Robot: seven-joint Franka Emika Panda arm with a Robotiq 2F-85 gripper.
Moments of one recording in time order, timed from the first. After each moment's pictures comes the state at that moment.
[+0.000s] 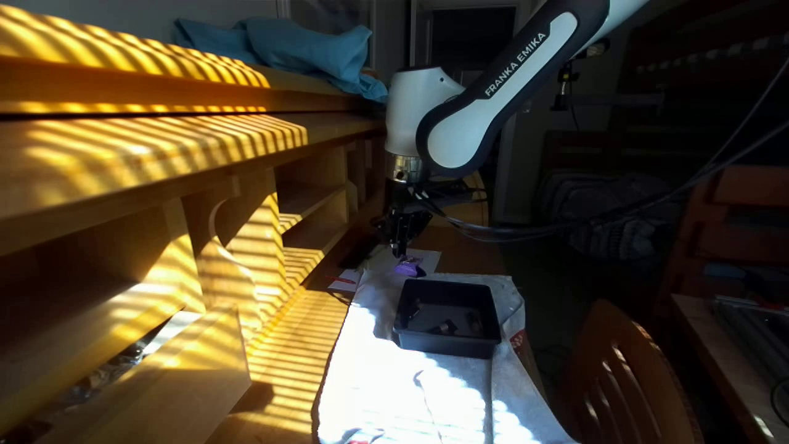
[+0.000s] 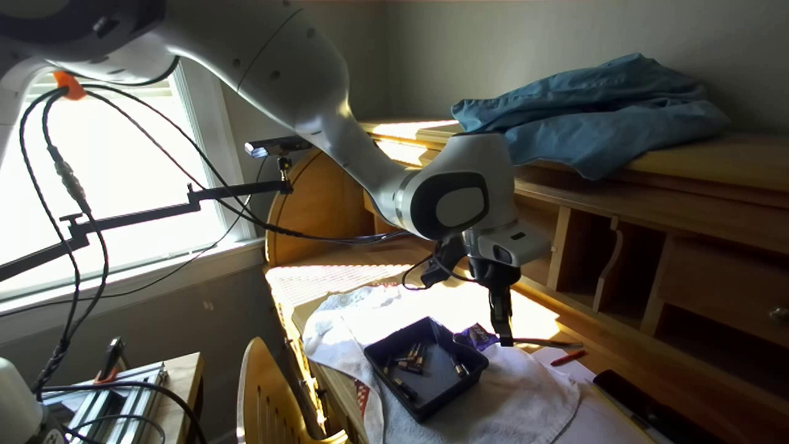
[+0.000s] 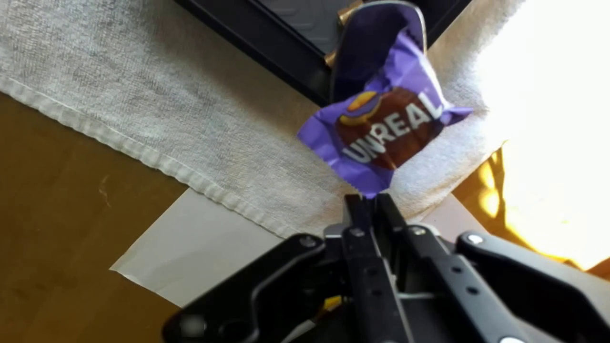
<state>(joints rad) 0.17 0.56 -0.21 -1.83 -0.10 2.54 0.75</state>
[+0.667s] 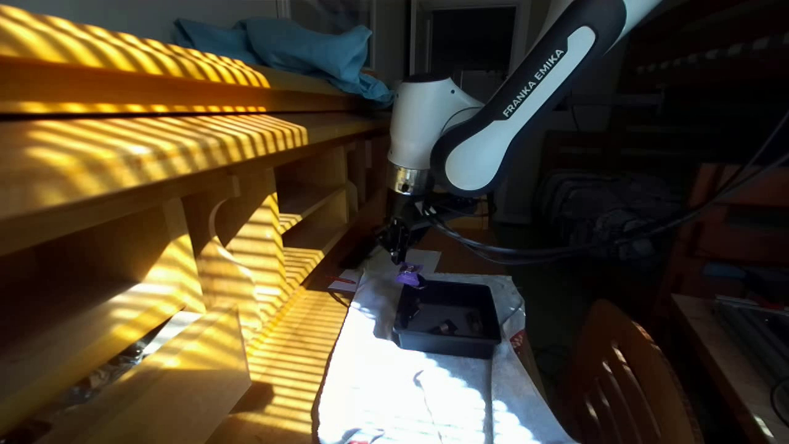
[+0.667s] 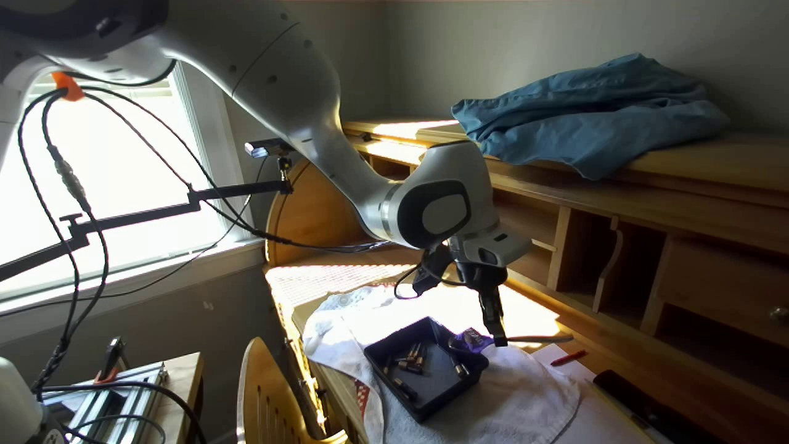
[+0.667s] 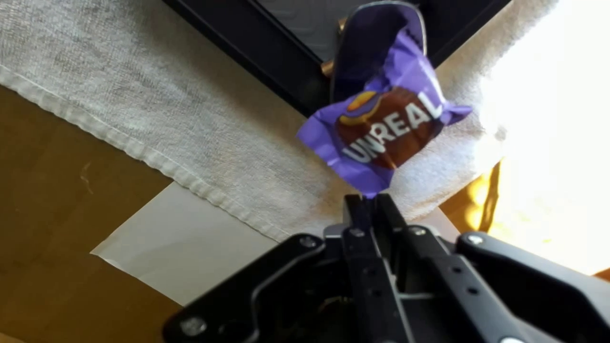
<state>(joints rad) 0.25 0.55 -0.26 -1.91 -0.17 2.66 0.78</state>
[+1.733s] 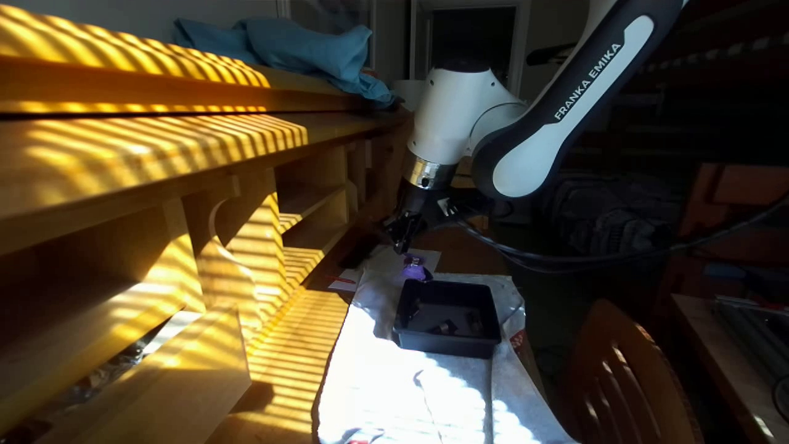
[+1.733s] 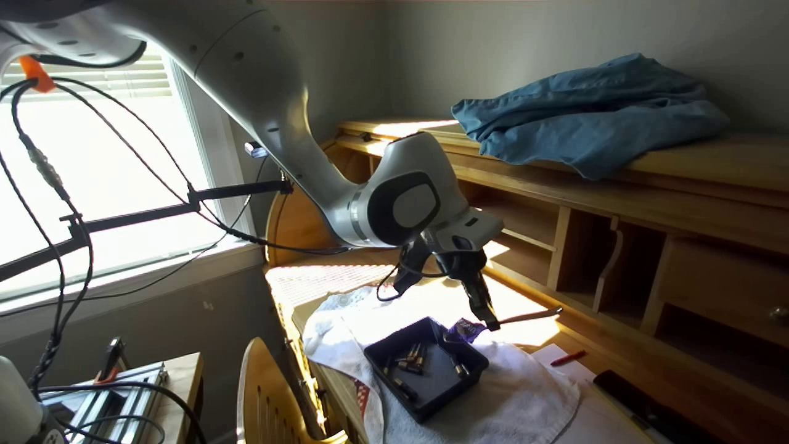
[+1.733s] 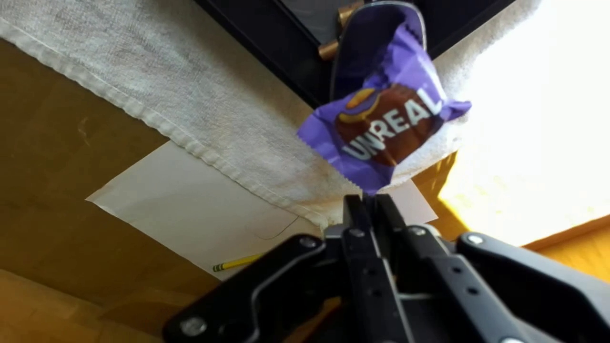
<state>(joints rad) 0.42 0.46 -0.42 -2.08 -0.31 2.85 0.85</state>
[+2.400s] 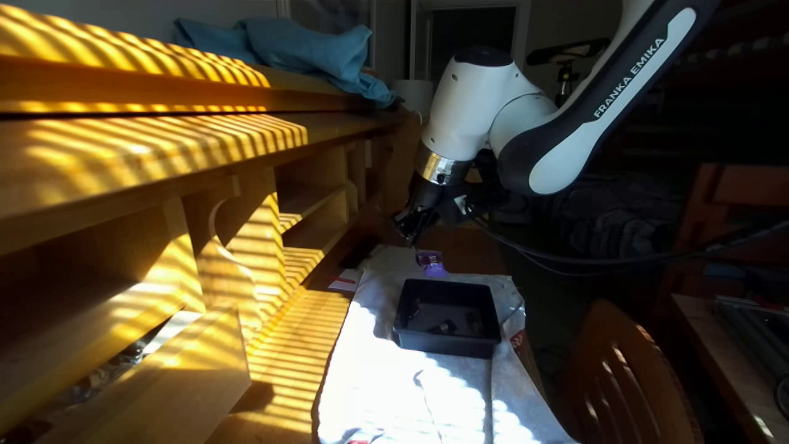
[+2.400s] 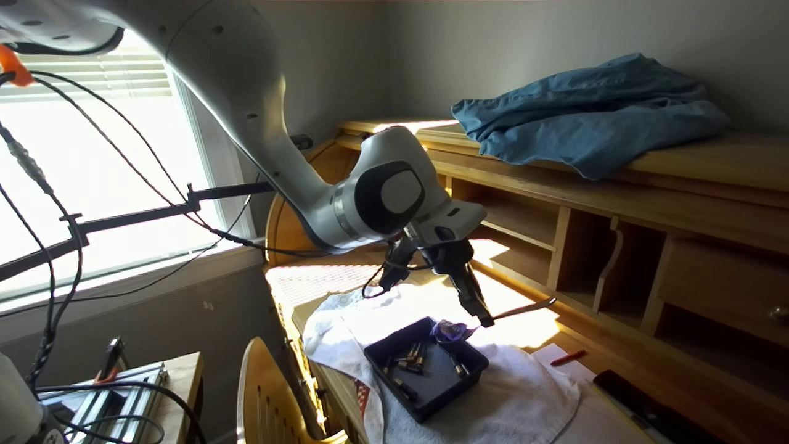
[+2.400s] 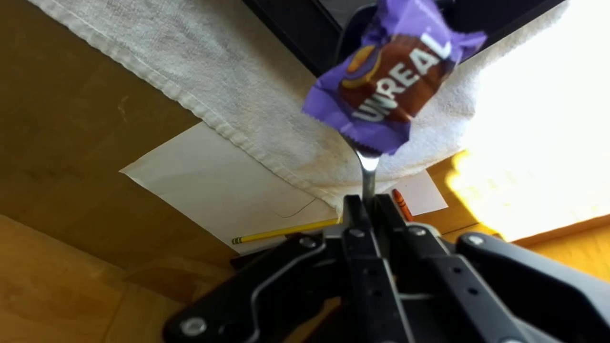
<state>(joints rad) 0.54 0.40 -0.55 -2.16 -0.51 2.88 1.00</state>
